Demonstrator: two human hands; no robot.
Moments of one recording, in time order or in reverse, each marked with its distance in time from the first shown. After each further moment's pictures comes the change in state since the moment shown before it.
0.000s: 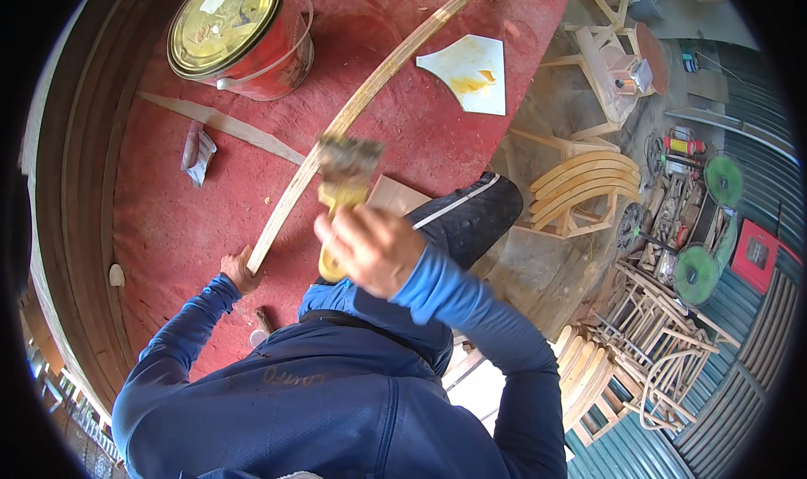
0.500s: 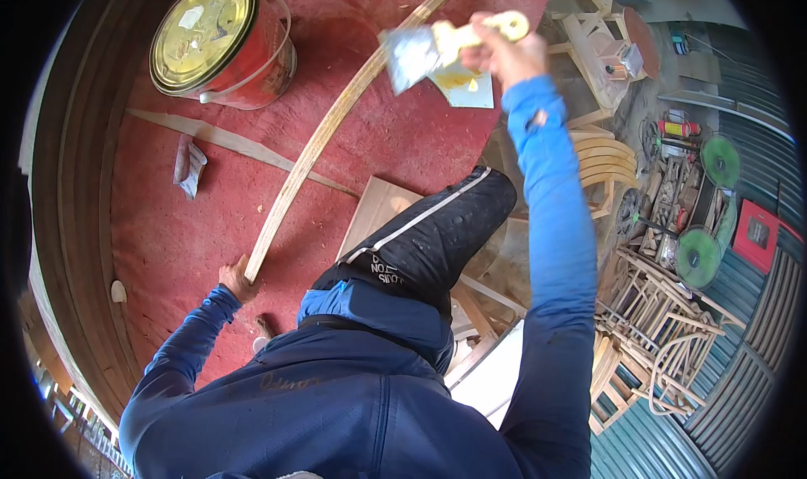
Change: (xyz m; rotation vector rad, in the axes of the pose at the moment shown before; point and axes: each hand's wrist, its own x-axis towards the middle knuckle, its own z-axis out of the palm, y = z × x) left_hand 0.001 0.008 -0.006 0.012 -0.033 -0.023; right_hand 0.020 0.239 -0.087 0.952 0.569 0.942
